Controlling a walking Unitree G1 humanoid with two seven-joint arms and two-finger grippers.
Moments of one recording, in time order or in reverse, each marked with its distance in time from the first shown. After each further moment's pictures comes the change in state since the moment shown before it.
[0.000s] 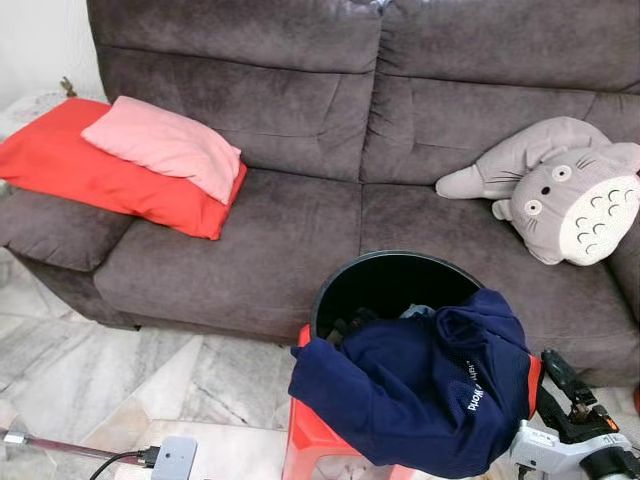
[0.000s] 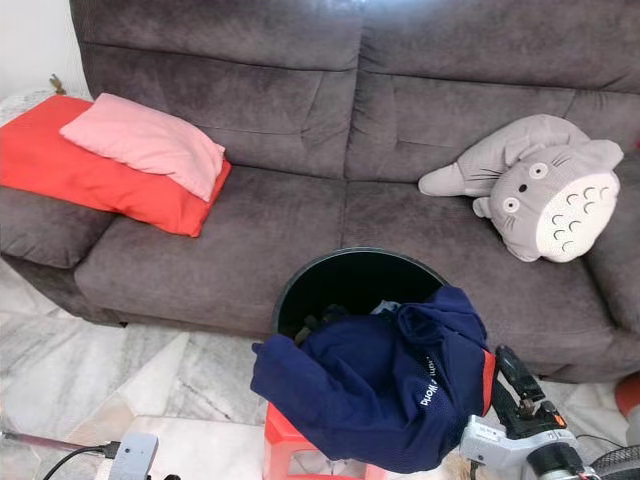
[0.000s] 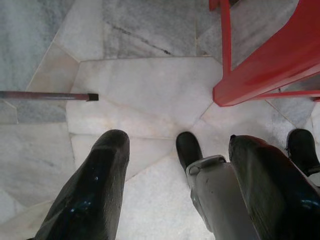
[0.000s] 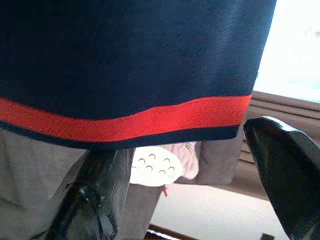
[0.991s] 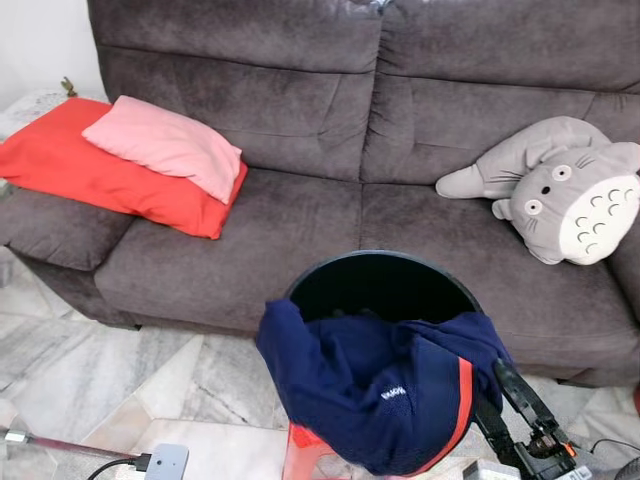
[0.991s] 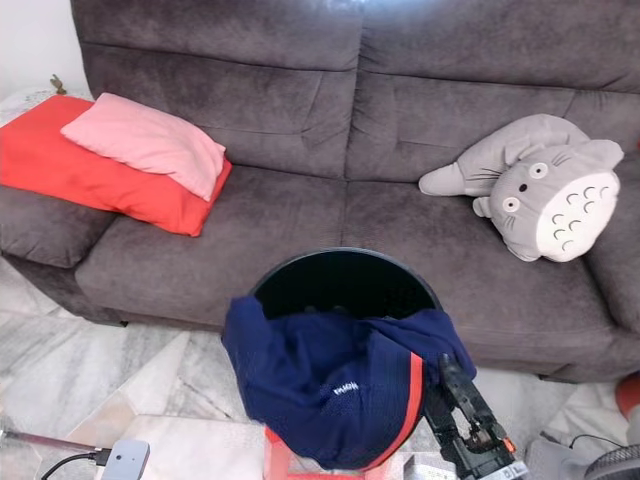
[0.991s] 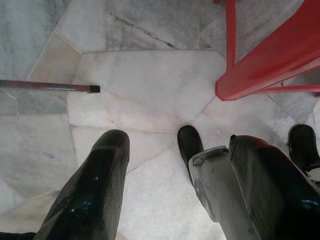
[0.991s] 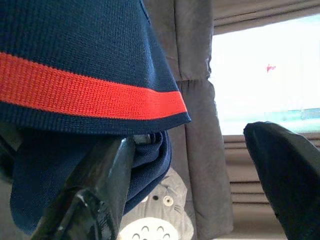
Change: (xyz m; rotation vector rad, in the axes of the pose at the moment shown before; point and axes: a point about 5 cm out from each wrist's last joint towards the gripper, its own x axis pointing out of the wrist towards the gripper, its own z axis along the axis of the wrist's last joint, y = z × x) left arm -0.003 0.008 -0.008 -0.010 0.016 -0.002; right arm -0.042 -0.038 0.083 0.226 -0.199 -0.157
